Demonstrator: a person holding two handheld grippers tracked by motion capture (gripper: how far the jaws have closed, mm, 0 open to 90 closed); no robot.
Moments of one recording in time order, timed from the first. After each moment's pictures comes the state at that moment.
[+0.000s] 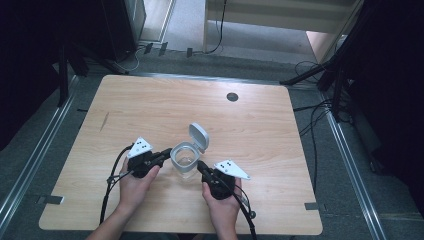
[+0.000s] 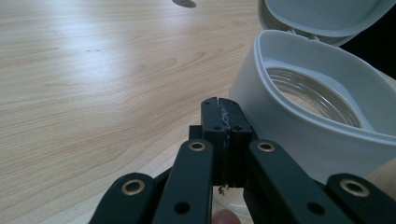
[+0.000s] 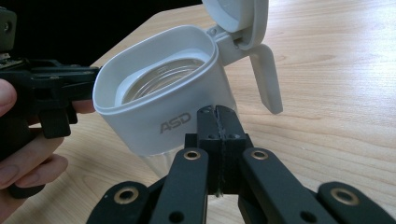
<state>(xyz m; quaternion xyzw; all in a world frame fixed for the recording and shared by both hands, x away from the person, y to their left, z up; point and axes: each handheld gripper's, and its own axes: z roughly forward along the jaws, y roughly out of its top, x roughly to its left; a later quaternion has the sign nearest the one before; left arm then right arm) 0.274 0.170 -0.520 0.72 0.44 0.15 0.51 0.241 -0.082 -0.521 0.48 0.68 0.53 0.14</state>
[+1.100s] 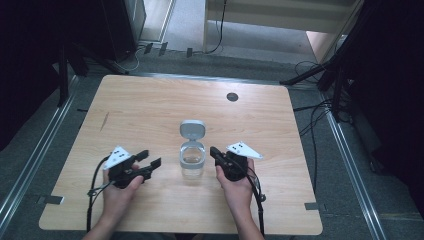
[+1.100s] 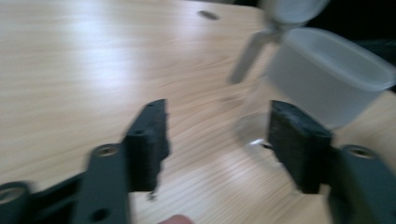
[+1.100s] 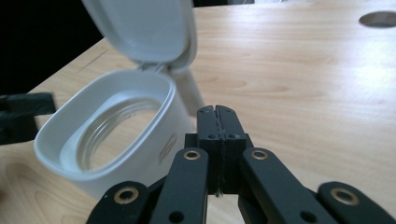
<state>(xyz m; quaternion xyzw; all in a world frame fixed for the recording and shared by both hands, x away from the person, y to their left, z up) 0.243 0.221 -0.530 0.68 0.49 0.17 0.52 0.288 -0.114 -0.499 0.47 0.71 0.51 0.15</state>
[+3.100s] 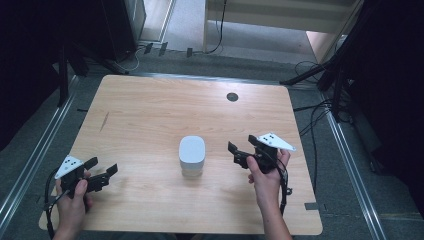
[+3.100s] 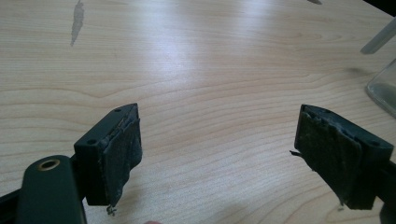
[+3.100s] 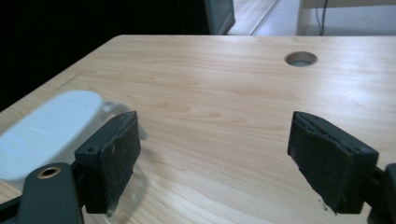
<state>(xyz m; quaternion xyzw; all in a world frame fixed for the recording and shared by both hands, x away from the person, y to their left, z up) 0.218 0.323 -0.552 0.65 0.56 0.23 0.47 0.298 -0.186 -0.469 0.47 0.69 0.52 0.19</state>
